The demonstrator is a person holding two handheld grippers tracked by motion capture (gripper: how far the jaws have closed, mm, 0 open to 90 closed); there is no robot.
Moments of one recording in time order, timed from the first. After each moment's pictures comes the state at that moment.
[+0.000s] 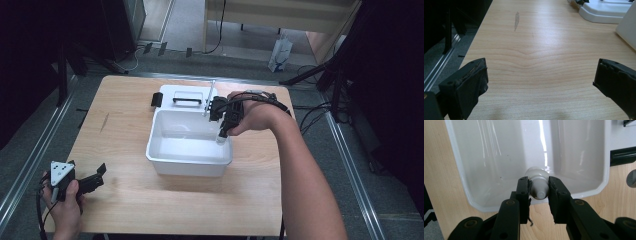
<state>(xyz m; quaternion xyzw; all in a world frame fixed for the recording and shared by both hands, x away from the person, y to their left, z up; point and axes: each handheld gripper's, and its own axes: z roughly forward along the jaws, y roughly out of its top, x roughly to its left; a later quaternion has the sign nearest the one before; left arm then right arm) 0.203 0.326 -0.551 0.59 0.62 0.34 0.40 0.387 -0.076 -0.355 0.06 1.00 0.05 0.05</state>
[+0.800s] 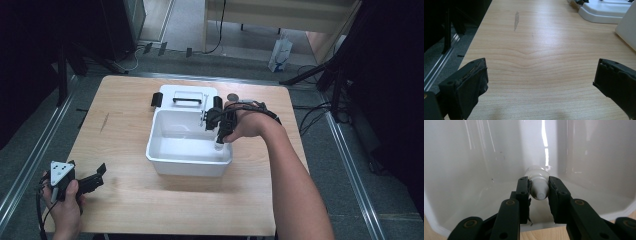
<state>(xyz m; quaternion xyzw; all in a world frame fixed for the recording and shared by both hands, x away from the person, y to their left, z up) 0.203 0.326 -0.551 0.59 0.62 0.34 0.40 0.395 -0.068 -0.402 0.04 1.00 0.03 0.05</state>
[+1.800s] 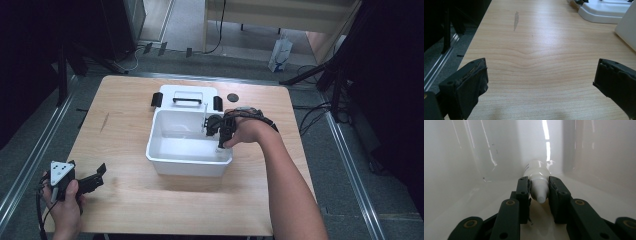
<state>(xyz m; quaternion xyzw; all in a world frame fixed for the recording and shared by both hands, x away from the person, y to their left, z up) 0.203 0.326 -0.551 0.59 0.62 0.33 0.40 0.400 -0.070 -0.436 0.05 1.00 0.01 0.05</state>
